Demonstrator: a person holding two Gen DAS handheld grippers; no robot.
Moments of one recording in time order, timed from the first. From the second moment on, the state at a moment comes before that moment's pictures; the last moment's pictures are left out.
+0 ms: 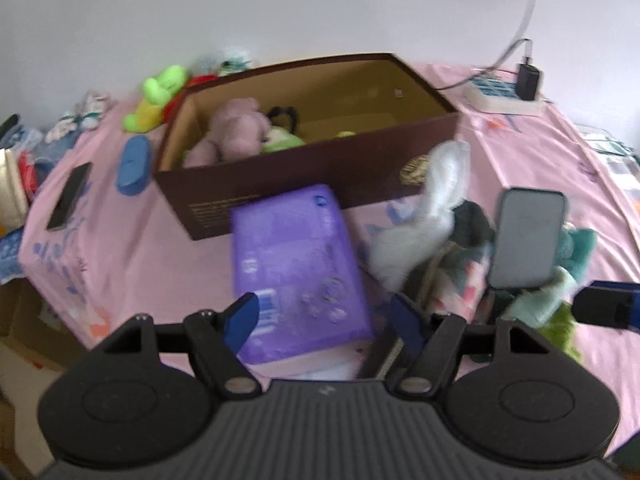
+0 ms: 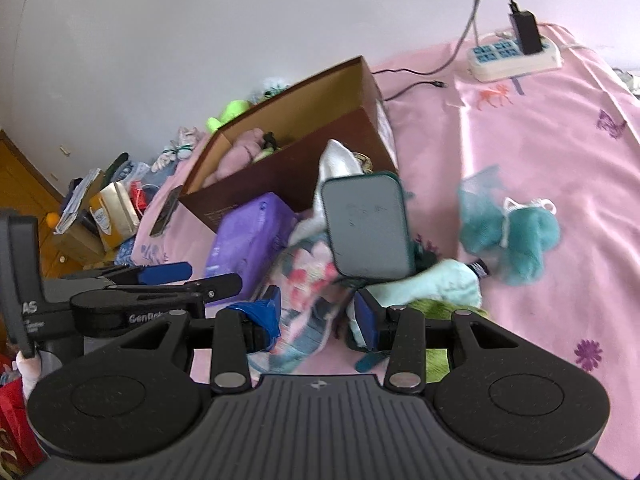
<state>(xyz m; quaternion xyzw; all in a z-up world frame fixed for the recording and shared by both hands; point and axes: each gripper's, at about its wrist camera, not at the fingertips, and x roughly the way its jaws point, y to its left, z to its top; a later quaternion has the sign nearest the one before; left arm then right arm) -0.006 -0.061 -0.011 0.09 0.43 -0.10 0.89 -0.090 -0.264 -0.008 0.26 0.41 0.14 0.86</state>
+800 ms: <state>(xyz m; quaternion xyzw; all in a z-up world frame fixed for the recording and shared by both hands) -0.004 -0.148 -0.052 0.24 0.39 -0.26 0.85 -0.099 -0.304 -0.034 0.30 0.43 0.08 0.85</state>
